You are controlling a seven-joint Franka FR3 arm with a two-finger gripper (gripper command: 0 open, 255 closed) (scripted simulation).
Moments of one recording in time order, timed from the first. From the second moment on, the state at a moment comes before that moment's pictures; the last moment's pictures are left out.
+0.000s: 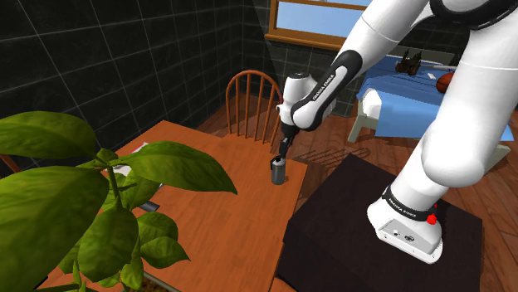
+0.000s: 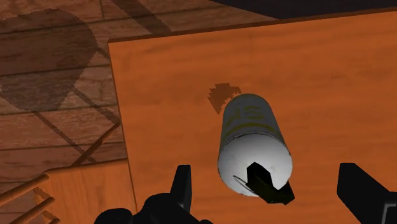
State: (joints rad) arm 0.08 0.17 -0.05 -2.58 -0.08 2.74 -0.19
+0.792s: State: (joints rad) arm 0.09 0.43 -0.04 -2.51 -0.08 2.91 -0.19
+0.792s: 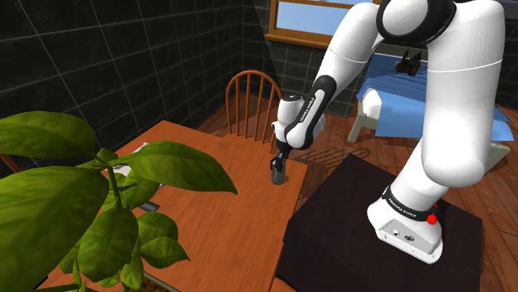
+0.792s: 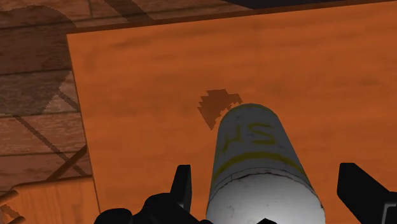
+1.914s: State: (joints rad) arm 0.09 0.34 -0.04 -2.53 -0.08 2.84 -0.19
